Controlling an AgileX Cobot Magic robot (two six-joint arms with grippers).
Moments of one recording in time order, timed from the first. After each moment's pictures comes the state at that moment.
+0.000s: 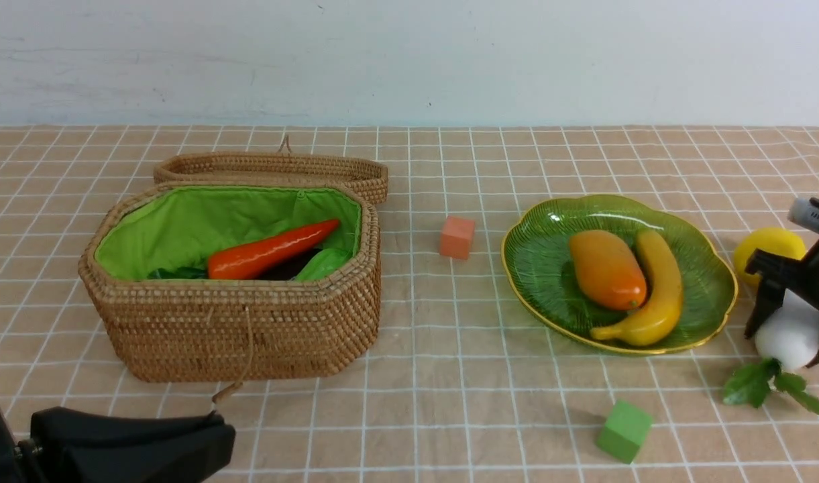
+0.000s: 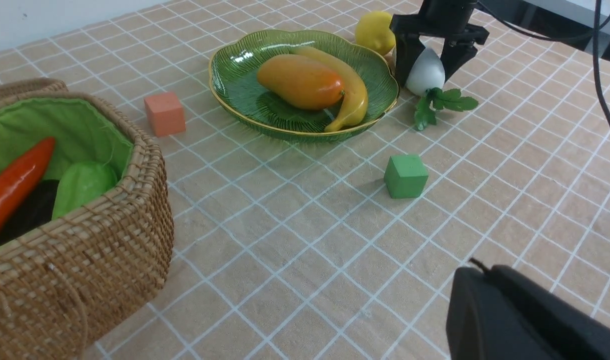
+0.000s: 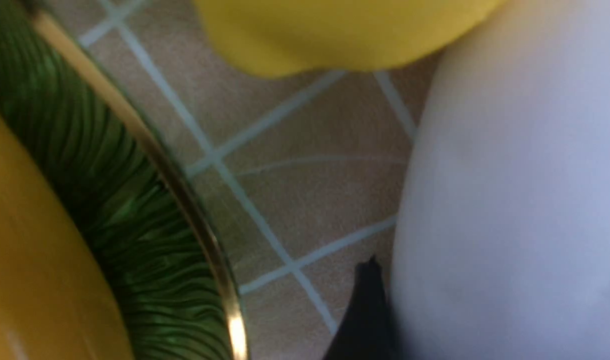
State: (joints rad) right arm -0.25 2.07 -1.51 0.22 0.98 0.20; left arm -1.01 0.56 -0.56 0.35 0.43 -0.48
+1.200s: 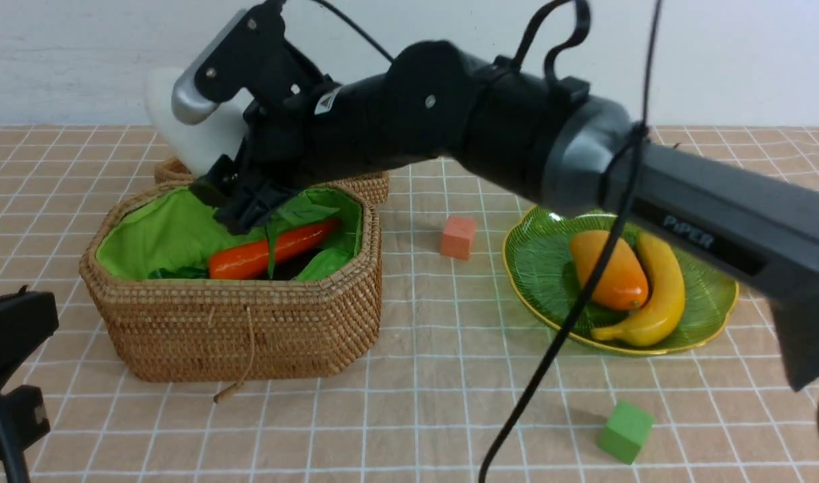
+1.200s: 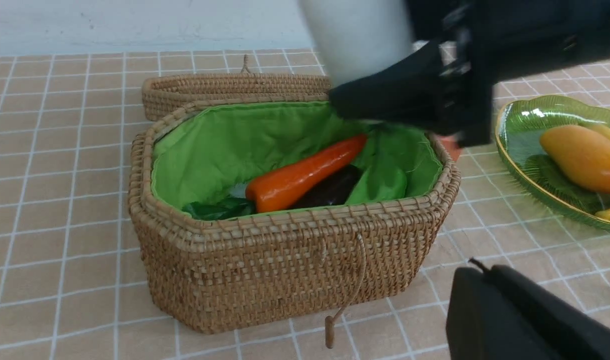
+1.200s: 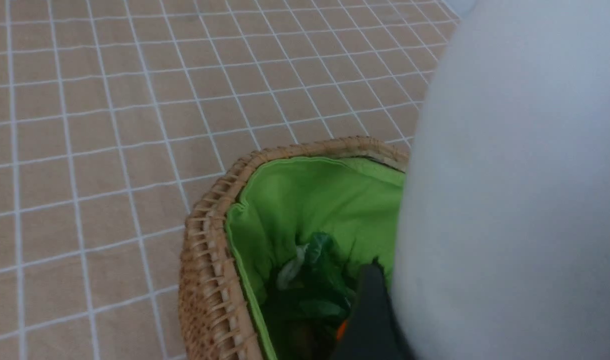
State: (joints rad) right arm 0.74 2.14 -1.99 0.59 0.41 -0.91; left arm -1.01 0.56 -0.62 0.94 0.81 -1.15
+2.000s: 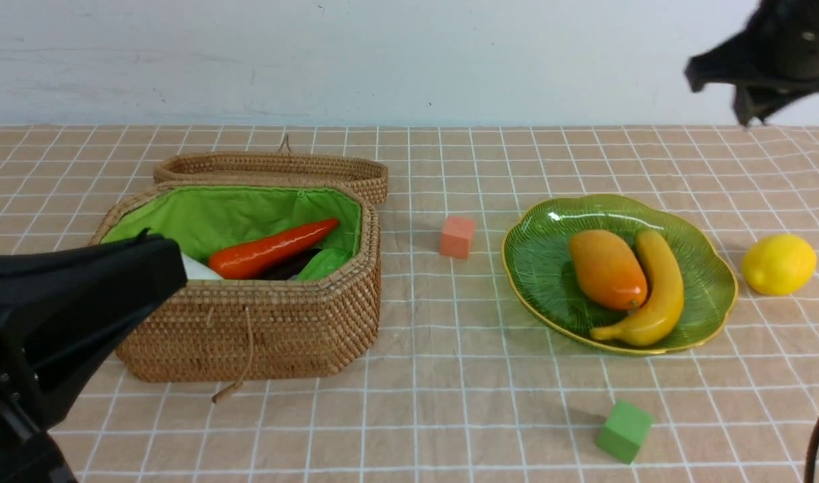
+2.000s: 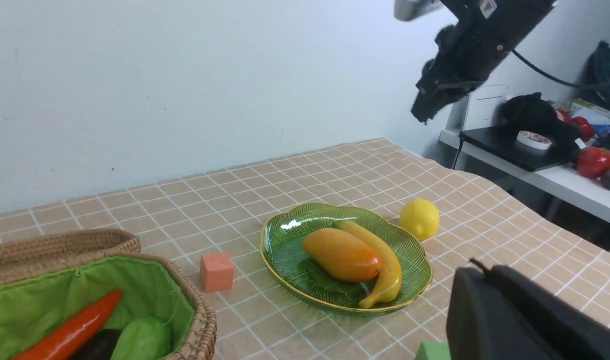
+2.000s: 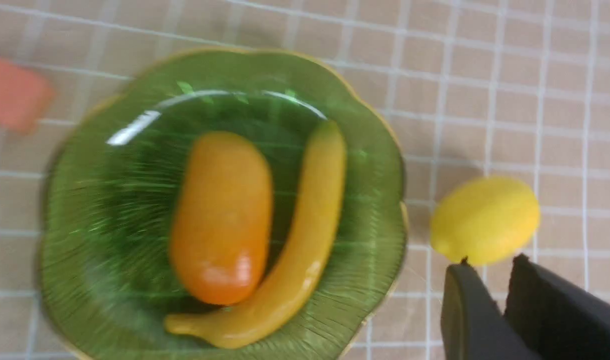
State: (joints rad) right arm 0.07 1.84 -1.92 -0.15 1.23 0.12; left arm -1.01 0.56 -0.62 0.95 0.31 -1.10
